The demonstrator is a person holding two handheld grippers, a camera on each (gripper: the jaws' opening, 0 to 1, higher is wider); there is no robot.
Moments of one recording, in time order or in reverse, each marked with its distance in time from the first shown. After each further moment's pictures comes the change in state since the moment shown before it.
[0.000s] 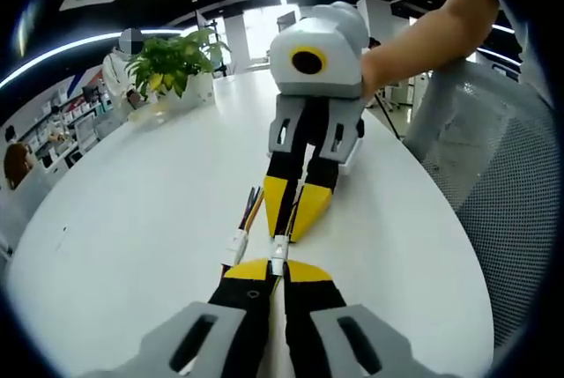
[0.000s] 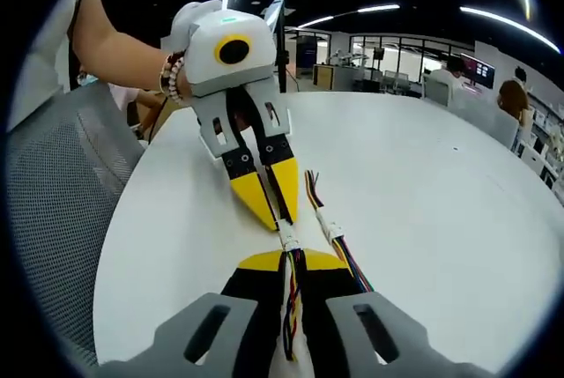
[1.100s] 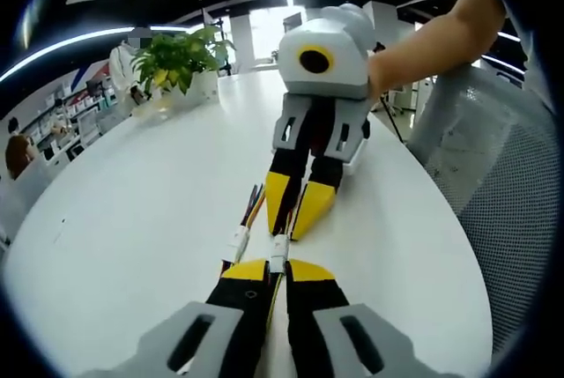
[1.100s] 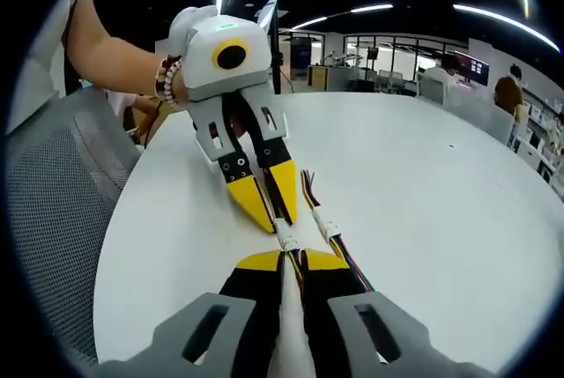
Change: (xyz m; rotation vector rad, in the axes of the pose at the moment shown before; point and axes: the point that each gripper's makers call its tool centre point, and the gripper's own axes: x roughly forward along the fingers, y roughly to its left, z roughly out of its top) left arm 0.000 0.001 -0.001 -0.033 -0.009 0.005; right arm 0.000 -0.002 -0.001 0.023 -0.006 -0.022
